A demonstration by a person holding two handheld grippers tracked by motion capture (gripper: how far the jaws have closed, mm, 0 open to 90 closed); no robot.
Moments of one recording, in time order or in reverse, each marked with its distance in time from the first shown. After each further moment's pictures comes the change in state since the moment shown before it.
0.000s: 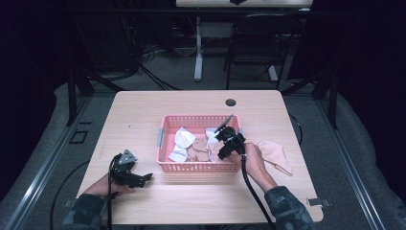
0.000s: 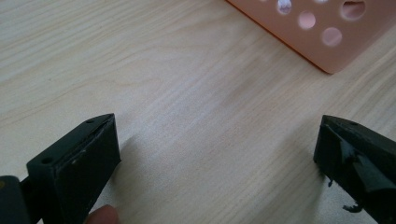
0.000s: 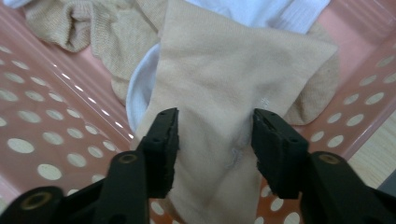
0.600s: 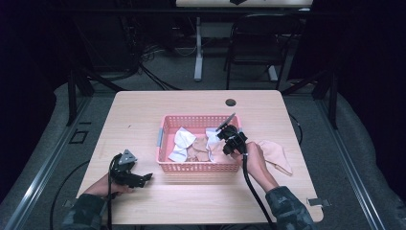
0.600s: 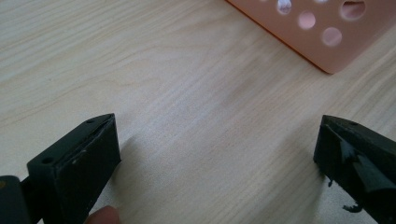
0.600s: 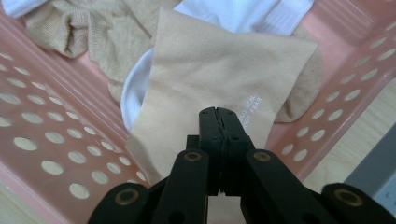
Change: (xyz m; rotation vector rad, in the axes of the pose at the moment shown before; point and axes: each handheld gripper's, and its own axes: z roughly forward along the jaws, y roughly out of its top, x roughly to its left) left arm 0.000 0.000 0.000 0.000 0.000 0.000; right arm -0.002 -0.001 -0.009 -0.029 -0.008 0.019
